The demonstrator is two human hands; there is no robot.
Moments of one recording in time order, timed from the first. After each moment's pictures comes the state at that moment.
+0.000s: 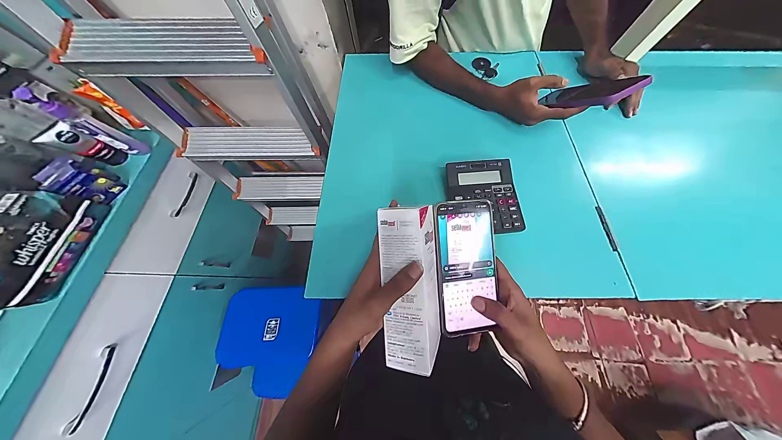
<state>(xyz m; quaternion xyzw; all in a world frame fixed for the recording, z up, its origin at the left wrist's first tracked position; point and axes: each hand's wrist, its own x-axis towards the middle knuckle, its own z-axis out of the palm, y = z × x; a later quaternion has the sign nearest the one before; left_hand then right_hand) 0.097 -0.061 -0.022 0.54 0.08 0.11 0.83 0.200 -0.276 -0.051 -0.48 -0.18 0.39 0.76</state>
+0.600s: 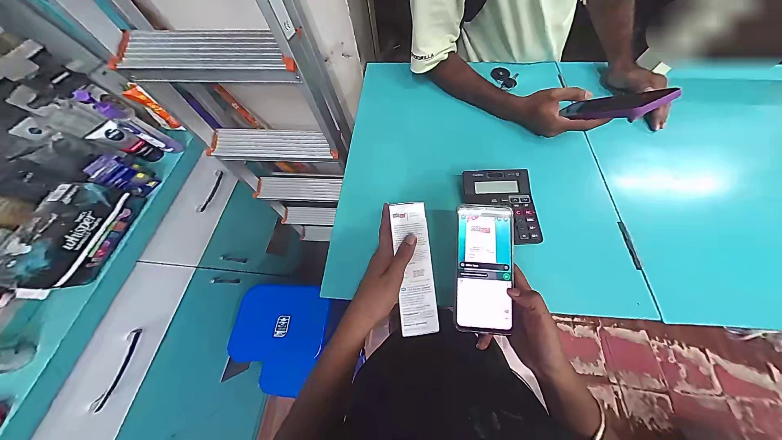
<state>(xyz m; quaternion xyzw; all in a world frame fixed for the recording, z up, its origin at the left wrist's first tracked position) 0.118 -0.046 -0.035 0.66 0.26 0.08 0.70 0.204 -0.272 -0.056 -0.48 -0.08 0.38 0.78</state>
